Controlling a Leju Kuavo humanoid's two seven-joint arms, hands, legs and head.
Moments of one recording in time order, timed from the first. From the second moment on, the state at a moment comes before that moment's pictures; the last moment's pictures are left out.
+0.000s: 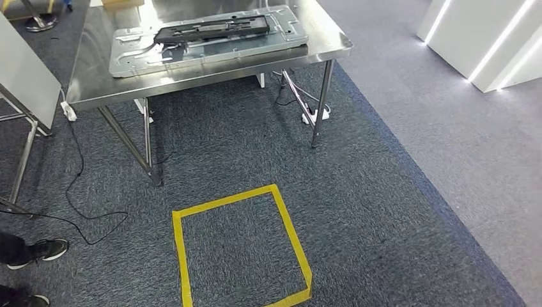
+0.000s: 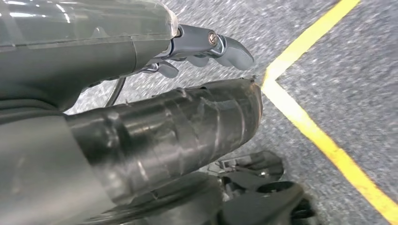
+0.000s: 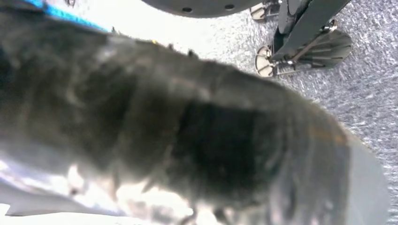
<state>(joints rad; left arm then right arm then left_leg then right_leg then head) -0.07 -0.20 1.00 -0.21 -1.26 0.28 -0.21 -0.05 0.17 -0.78 -0.23 0.58 -0.28 -0.17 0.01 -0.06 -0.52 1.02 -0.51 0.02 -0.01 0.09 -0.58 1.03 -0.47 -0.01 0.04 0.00</state>
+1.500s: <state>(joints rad) -0.07 -0.21 1.01 -0.21 -1.25 0.28 -0.21 -0.04 0.17 -0.78 -0.23 0.62 -0.27 -0.16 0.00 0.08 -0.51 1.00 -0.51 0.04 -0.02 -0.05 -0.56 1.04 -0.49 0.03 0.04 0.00</state>
